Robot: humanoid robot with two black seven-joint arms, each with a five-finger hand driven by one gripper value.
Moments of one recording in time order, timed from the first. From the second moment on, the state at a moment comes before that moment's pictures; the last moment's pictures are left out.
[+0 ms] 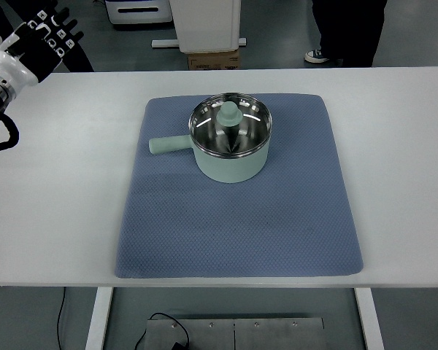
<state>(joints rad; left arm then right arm) -0.97 0.45 -0.70 -0.48 -0.33 -0.44 0.03 0.02 0.00 0.56 0.16 -0.26 -0.09 -0.05</state>
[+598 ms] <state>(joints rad) -0.81 0.40 -0.80 -0.48 -0.40 -0.47 -0.04 0.02 0.00 0.56 0.16 -0.26 -0.09 -0.05</state>
